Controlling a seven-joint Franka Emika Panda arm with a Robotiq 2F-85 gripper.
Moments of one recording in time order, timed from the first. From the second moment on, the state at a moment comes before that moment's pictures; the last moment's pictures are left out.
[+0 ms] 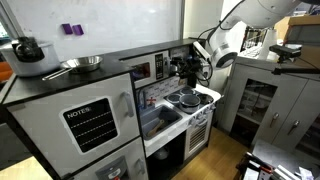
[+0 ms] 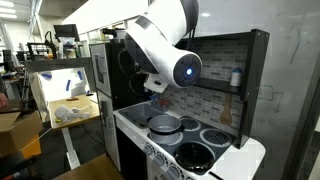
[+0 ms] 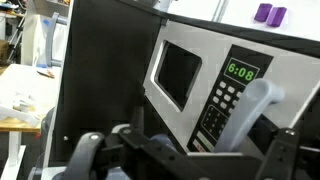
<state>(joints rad) -0.31 0.35 -0.26 -2.07 1.63 1.55 0.41</state>
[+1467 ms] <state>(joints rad) -0.32 0.20 -0.32 -2.40 1.70 1.55 0.38</state>
